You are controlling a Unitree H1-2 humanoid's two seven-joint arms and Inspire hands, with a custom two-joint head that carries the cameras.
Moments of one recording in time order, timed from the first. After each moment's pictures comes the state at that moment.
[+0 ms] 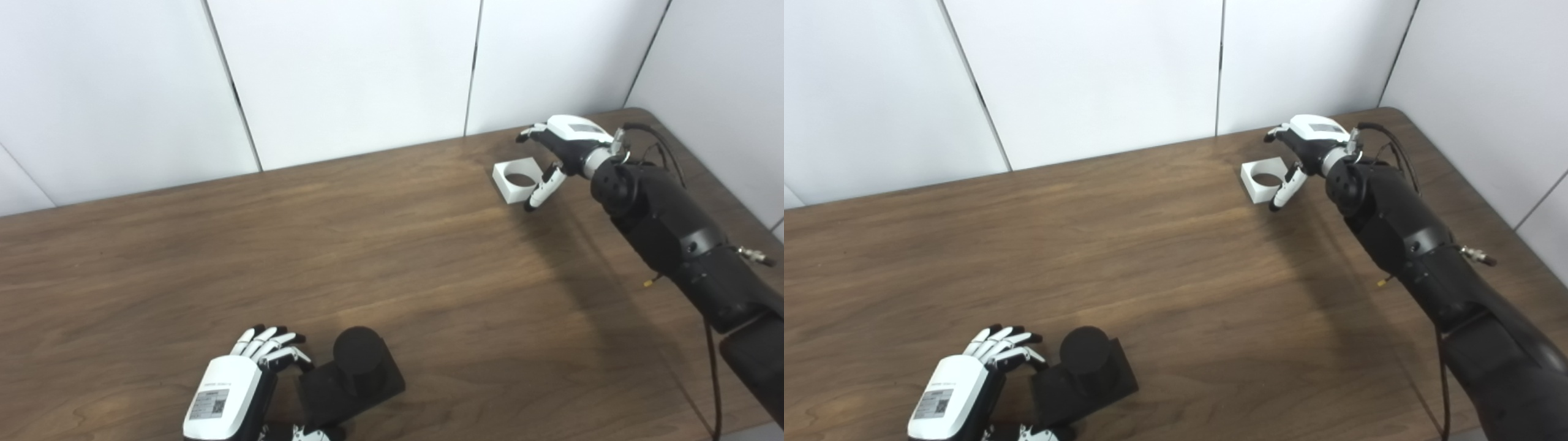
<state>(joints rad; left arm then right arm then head) 0.18 0.29 -0.36 -0.29 0.94 -0.05 -0.04 -0.54 -0.67 0.28 0.32 -0.72 0.30 0.32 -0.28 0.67</state>
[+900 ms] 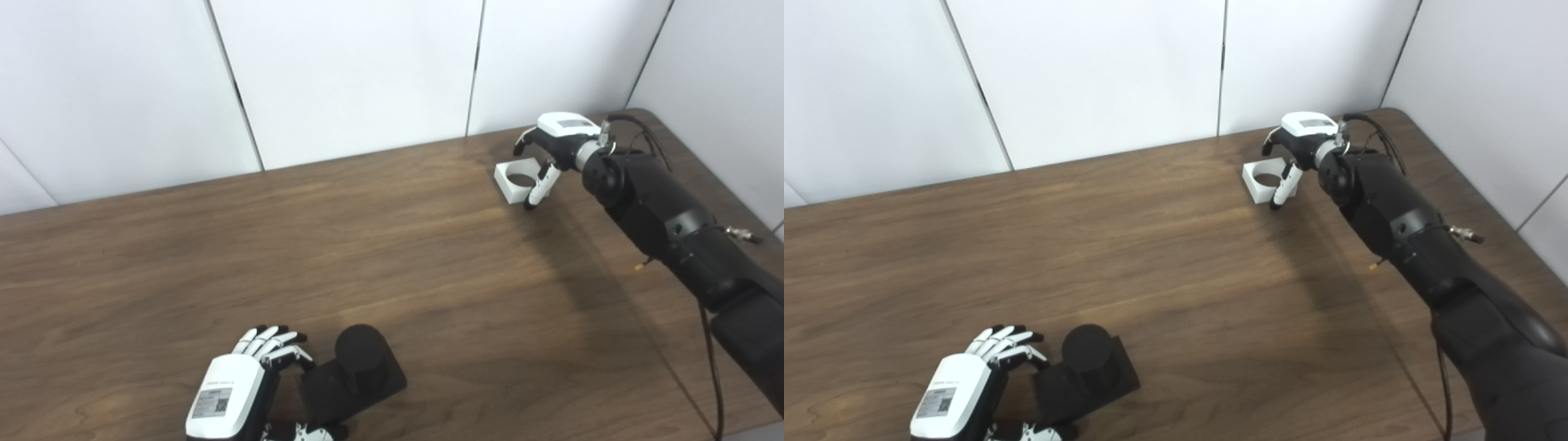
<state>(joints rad) 0.19 0.28 -0.36 -0.30 0.96 -0.05 -0.05 -0.61 -0.67 0.34 0.43 -0.75 0.24 0.32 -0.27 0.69</state>
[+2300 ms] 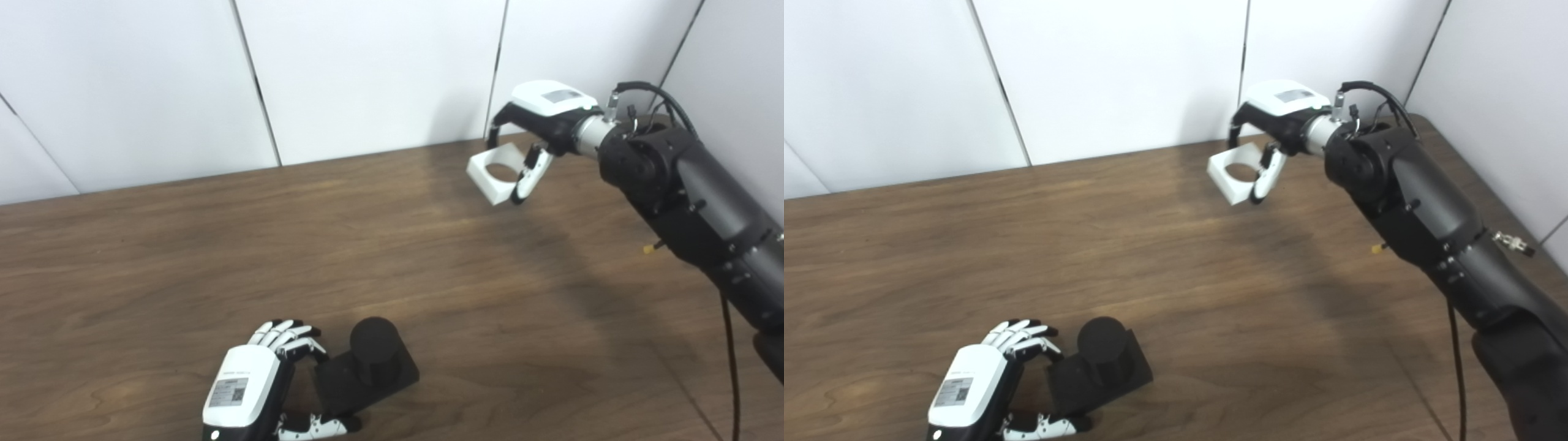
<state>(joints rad) 0.19 0.24 -0.36 -0.29 0.99 -0.03 -0.03 -0.58 -0.72 0.30 -0.18 -0.69 0.24 0.62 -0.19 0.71</state>
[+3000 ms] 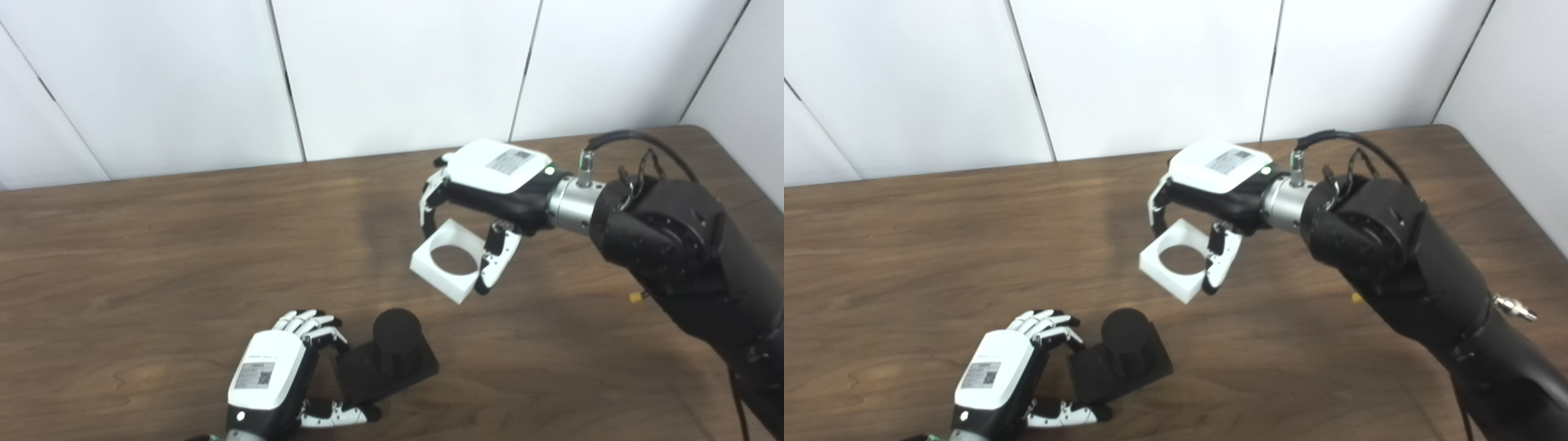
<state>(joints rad) 0.17 0.22 -0.39 -0.29 1.04 0.01 -0.03 -0.54 -0.58 0.34 -0.64 -0.69 0.30 0.92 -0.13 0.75</state>
